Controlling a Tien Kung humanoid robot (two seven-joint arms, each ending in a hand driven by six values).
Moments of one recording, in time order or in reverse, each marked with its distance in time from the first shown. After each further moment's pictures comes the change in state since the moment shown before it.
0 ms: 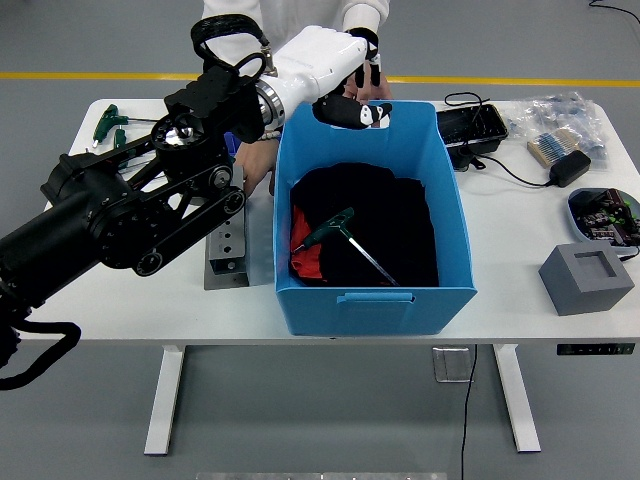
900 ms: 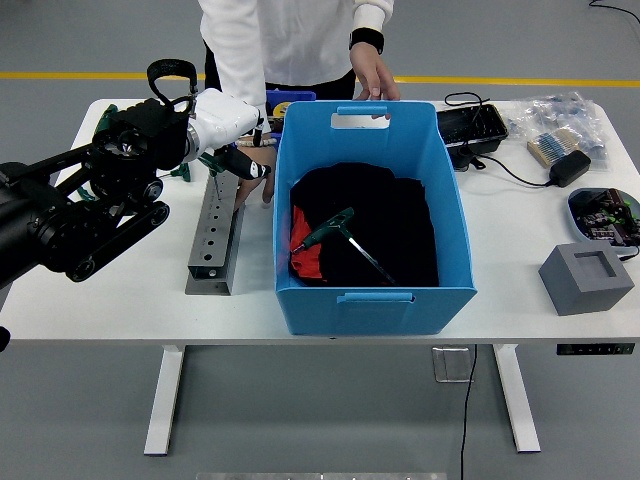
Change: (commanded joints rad) left arm -0.035 0.140 0.199 0.166 0.015 -0.236 0.019; right arm -0.014 0.006 0.007 -0.002 -0.001 0.002 -0.002
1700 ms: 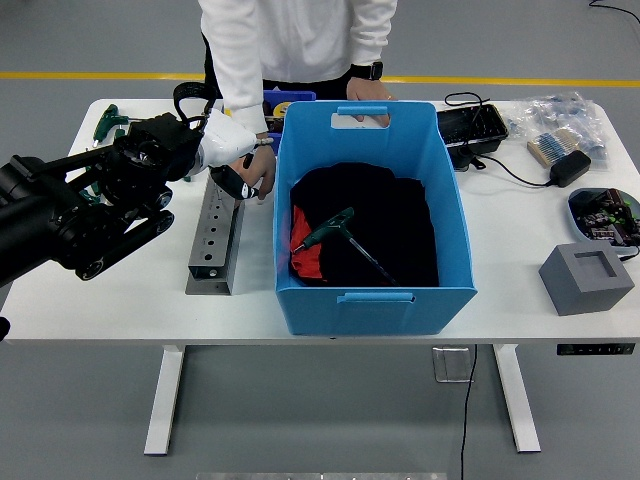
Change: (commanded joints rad) left arm -0.074 -0.035 0.198 0.122 0.012 -0.003 -0.039; right arm 0.009 -0.007 0.017 0.003 -0.008 0.002 0.000
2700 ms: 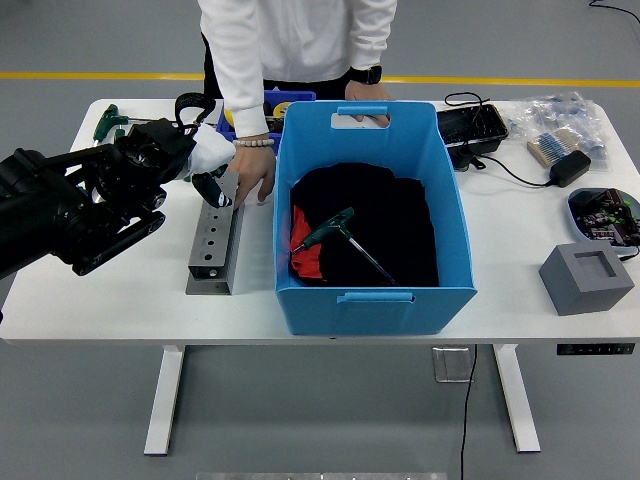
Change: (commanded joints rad) left arm -0.040 -0.014 0.117 0.115 -0.015 -0.028 -0.008; right arm 0.011 -0.006 0.006 0.002 -0.005 -0.003 0.002
